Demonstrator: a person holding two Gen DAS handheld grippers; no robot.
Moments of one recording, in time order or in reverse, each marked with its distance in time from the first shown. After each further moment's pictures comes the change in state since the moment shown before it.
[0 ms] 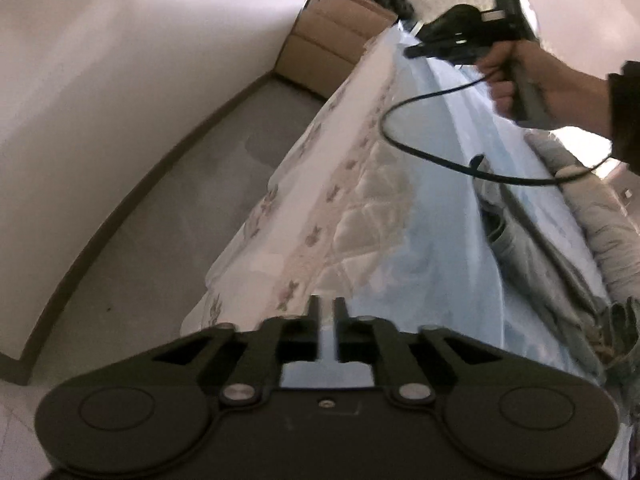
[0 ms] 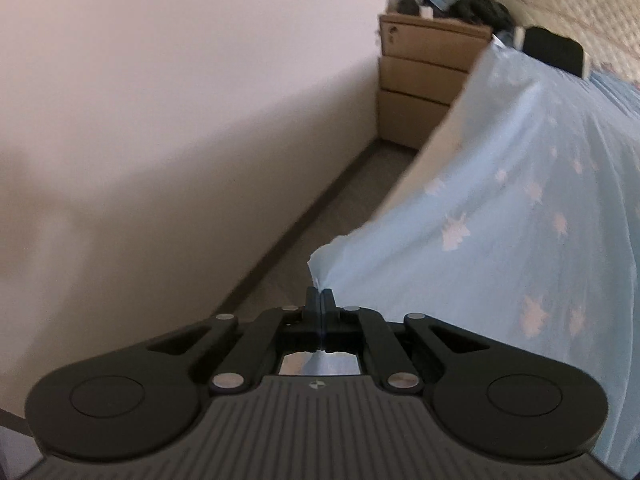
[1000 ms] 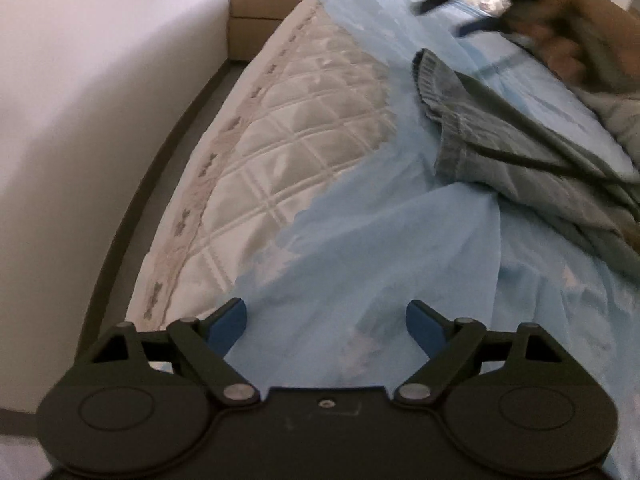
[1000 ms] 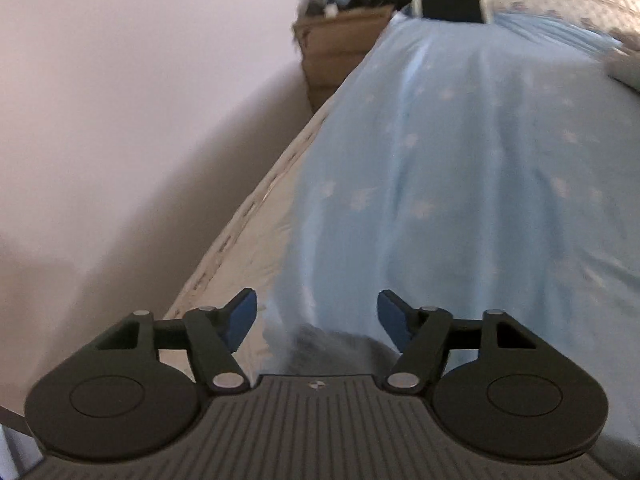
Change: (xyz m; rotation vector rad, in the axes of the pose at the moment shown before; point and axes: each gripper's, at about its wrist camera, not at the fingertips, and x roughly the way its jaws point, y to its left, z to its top) left arm 0.074 -0.105 -0.027 0.324 0.095 0.143; right arm -0.106 -0.102 -0.101 0.189 0.004 -0.041
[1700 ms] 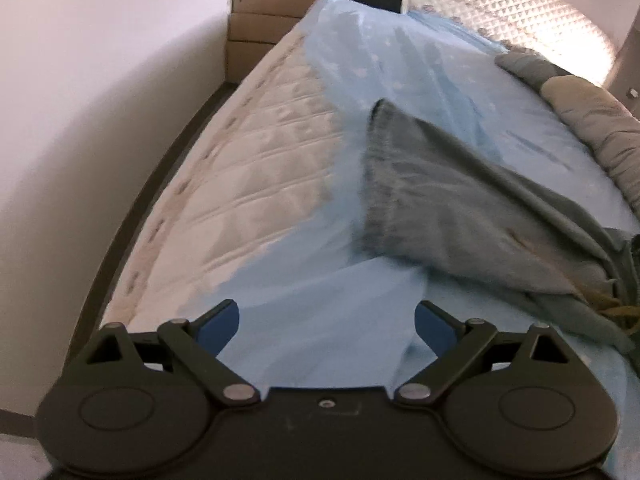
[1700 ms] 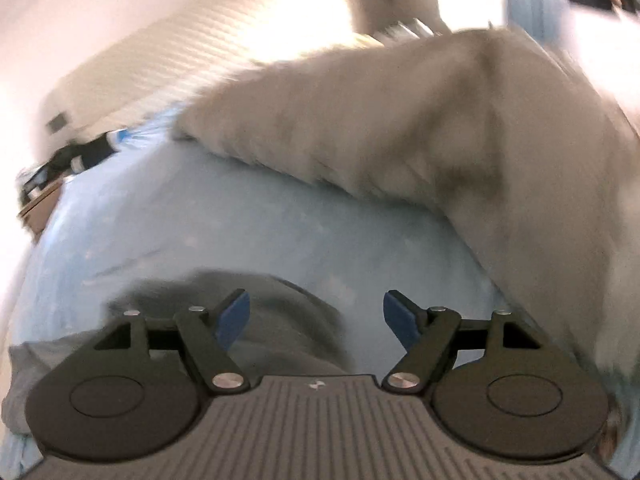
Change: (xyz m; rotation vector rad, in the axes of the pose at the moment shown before) left arm -0.006 -0.050 0.041 -0.065 -0.035 -0.006; right arm -0.438 -0.313 -0.282 0.532 -0.358 -0.578
